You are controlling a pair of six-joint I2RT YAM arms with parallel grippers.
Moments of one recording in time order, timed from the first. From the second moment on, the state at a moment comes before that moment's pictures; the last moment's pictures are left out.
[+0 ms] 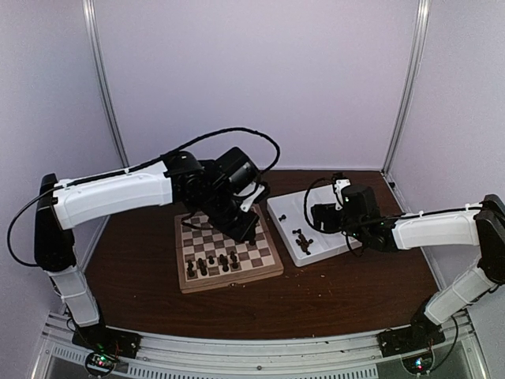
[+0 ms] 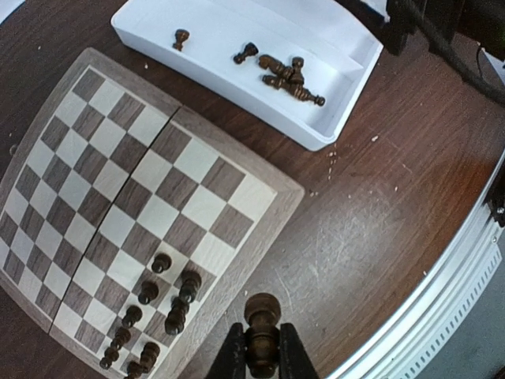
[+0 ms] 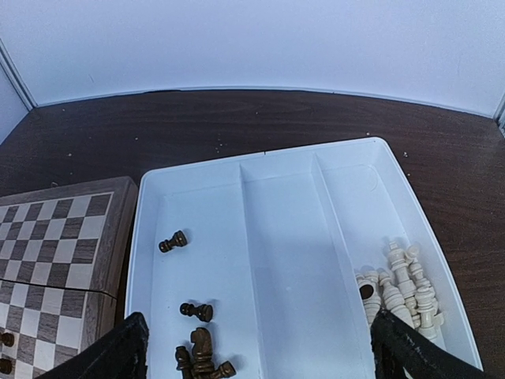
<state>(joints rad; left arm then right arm) -1.04 1.81 1.69 -0.92 -0.02 -0.34 0.64 1.45 0.71 0.25 0.36 0.32</state>
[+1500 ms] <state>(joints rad) -1.03 1.64 1.26 -0.86 -0.17 -0.47 0.64 1.48 0.72 0.25 0.33 0.33</state>
